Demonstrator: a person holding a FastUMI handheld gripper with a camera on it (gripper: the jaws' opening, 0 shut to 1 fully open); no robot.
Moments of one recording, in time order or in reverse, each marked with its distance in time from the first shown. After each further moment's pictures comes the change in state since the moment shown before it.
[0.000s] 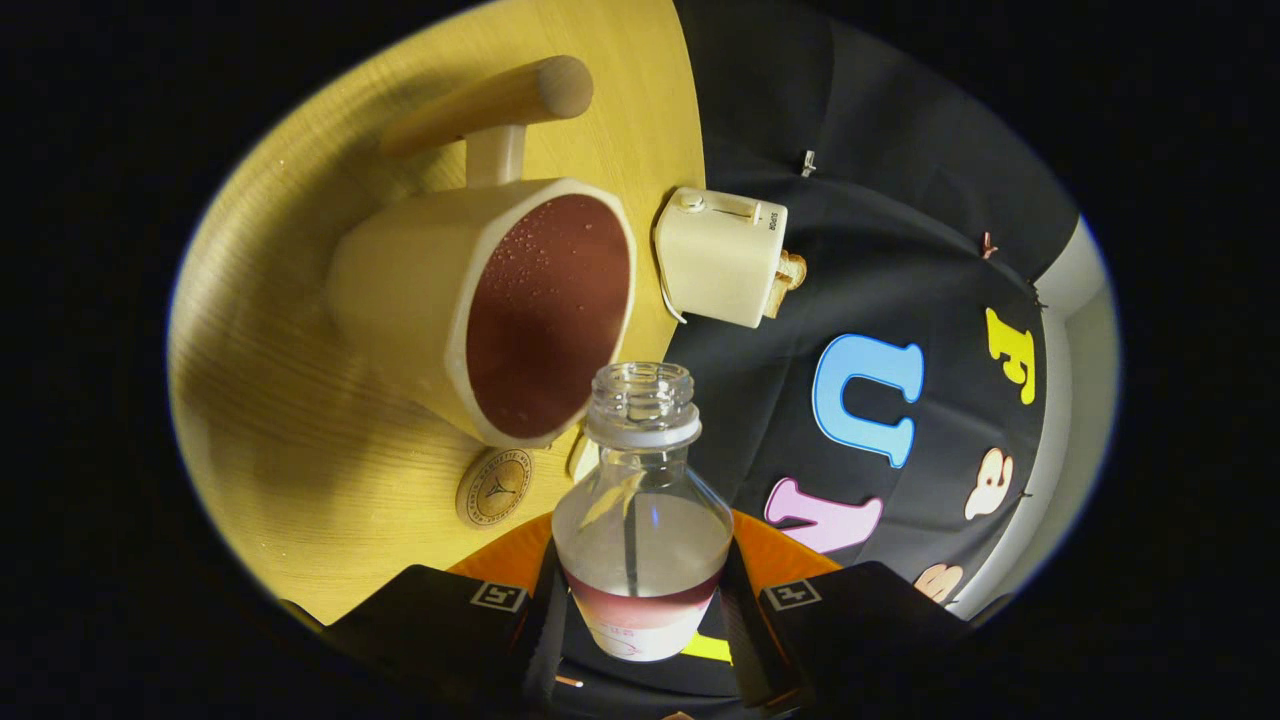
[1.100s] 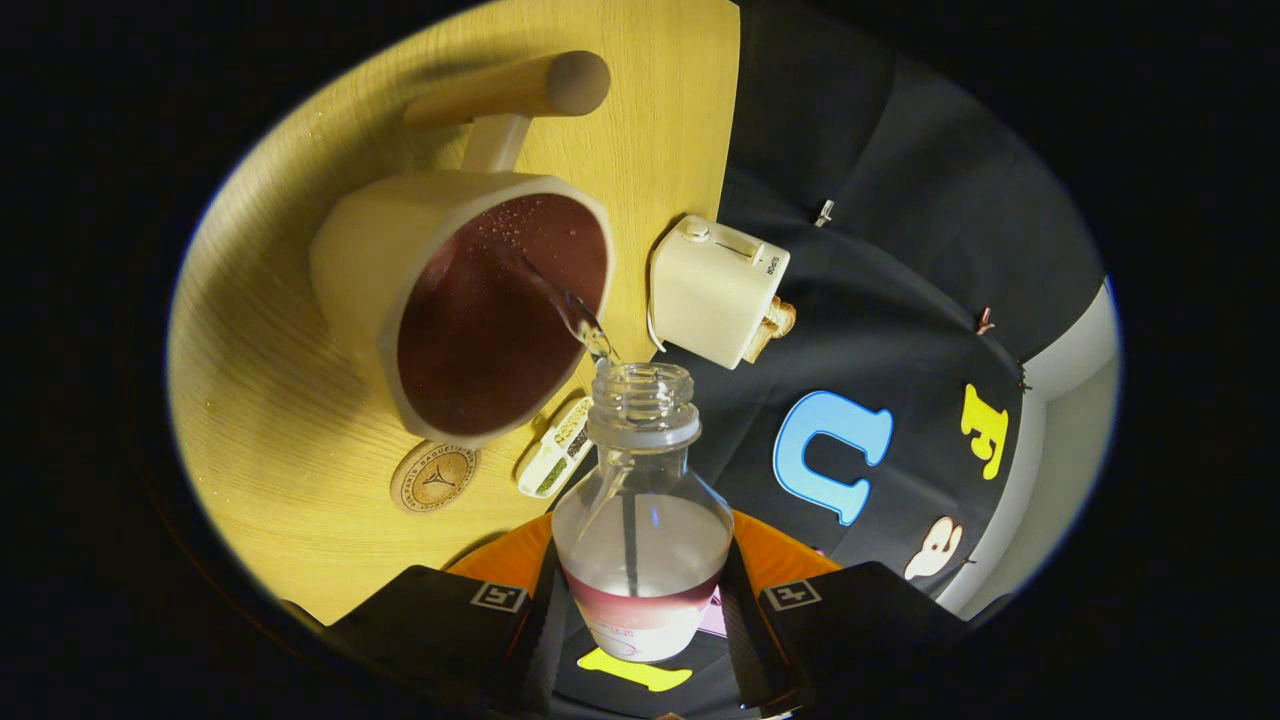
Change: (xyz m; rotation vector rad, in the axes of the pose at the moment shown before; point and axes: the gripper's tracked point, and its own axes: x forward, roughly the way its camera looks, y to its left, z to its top) arm 0.009 -0.033 0.015 -0.197 -0.084 -0.074
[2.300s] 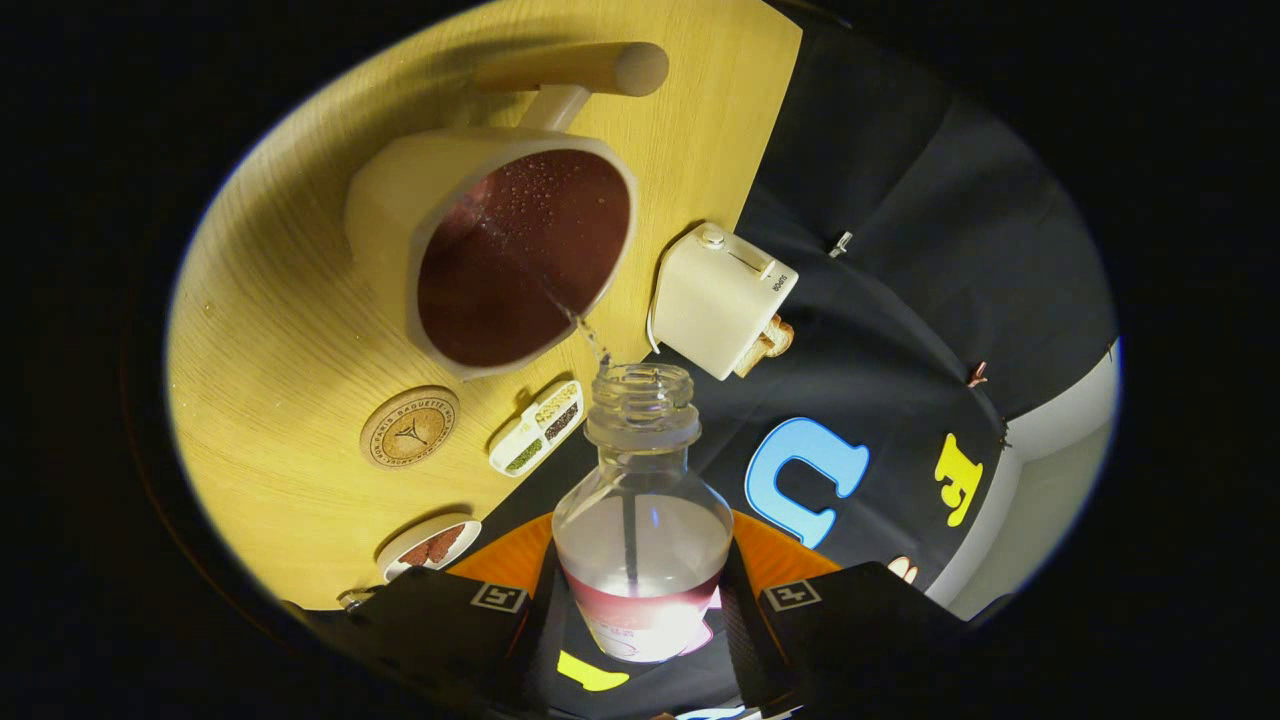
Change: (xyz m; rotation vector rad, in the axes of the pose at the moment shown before) arm -0.003 -0.013 -0.010 -0.168 -0.010 -0.016
